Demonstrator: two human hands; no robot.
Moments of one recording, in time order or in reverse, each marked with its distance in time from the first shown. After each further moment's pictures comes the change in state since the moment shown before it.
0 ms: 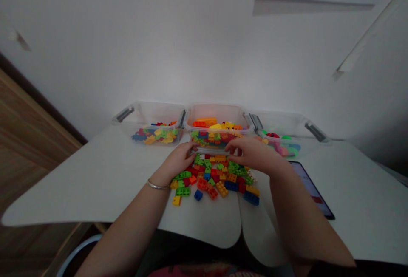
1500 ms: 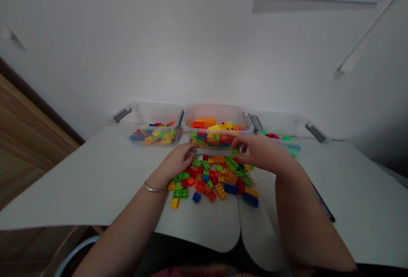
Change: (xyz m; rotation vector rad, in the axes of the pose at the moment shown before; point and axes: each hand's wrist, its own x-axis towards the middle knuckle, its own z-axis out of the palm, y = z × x) left_hand 0.000 0.003 -0.002 0.045 -0.032 0.019; right_hand -0.011 0.006 -0.016 -0.093 0.063 0.088
